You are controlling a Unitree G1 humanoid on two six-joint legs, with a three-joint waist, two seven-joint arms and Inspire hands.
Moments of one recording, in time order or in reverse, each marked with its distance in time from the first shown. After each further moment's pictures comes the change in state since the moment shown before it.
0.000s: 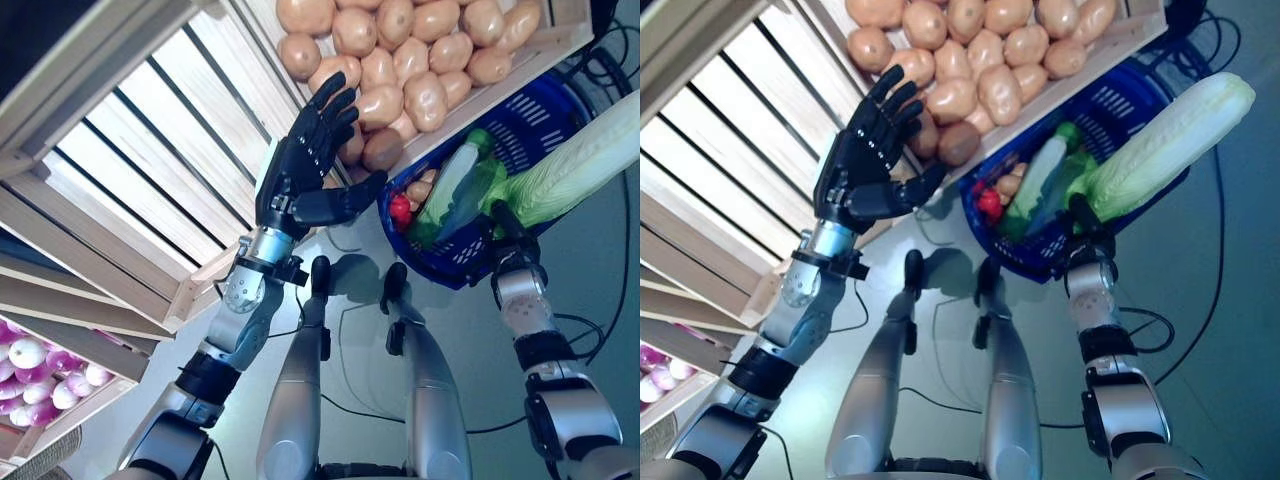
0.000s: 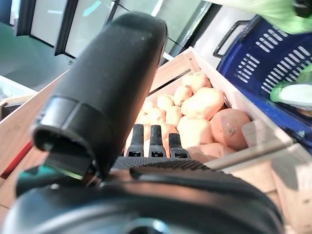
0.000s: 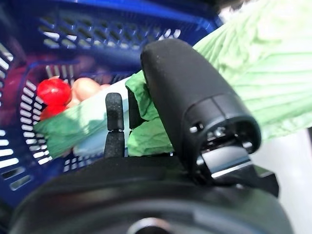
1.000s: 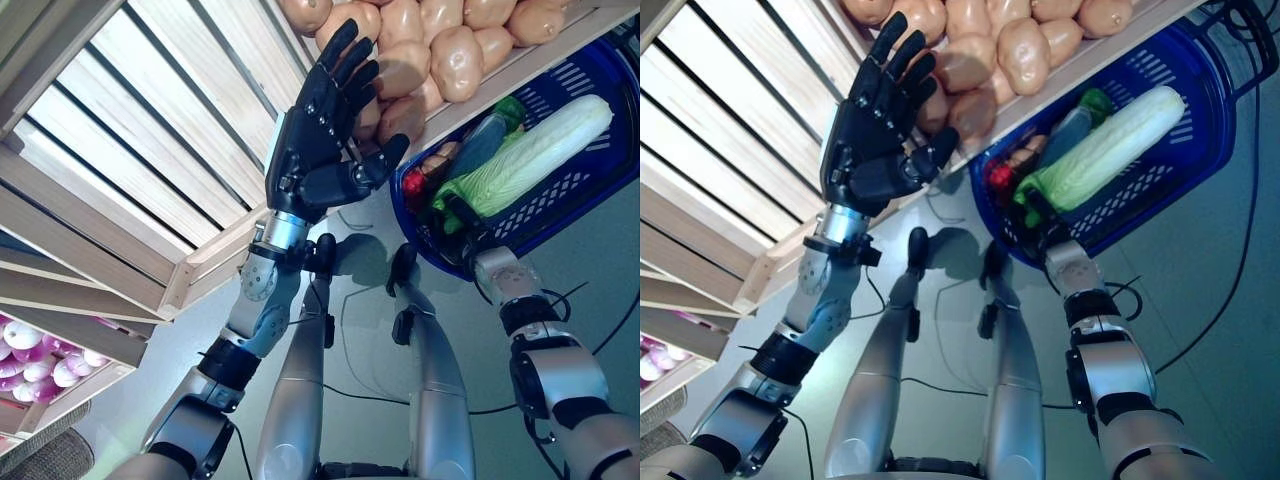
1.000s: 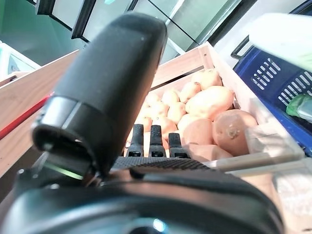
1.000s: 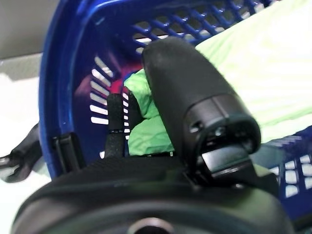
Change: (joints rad) left arm -0.054 -0.058 -0.025 0.037 -0.078 -0.084 -0.044; right arm -0.170 0.043 0.002 0.195 0.118 0.297 0.035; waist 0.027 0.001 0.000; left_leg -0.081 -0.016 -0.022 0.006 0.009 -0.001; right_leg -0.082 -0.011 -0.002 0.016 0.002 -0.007
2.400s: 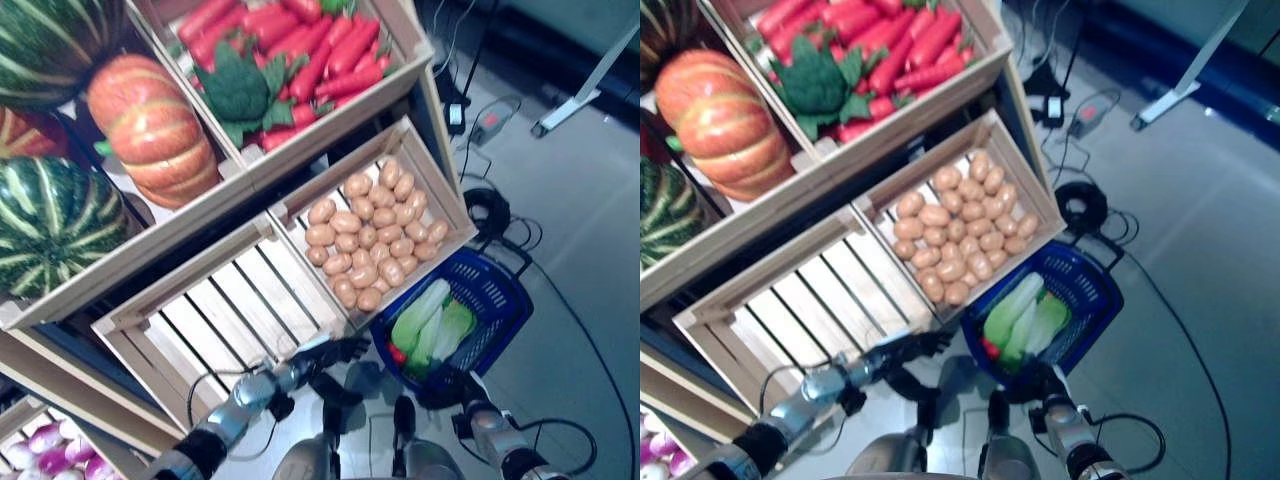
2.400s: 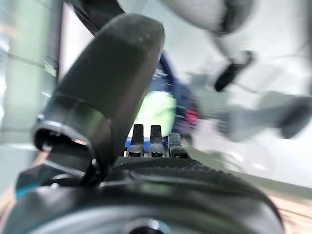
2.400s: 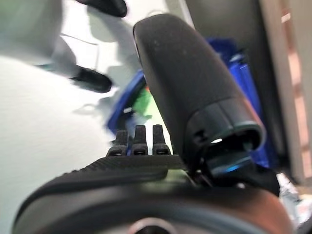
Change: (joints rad) left arm 0.444 0.068 -0.202 0.694 0.637 0.263 -0.274; right arm 0.778 0.080 0.303 0.110 -1.255 -0.155 0.154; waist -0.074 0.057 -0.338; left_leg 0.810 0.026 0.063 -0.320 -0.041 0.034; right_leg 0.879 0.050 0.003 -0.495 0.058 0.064
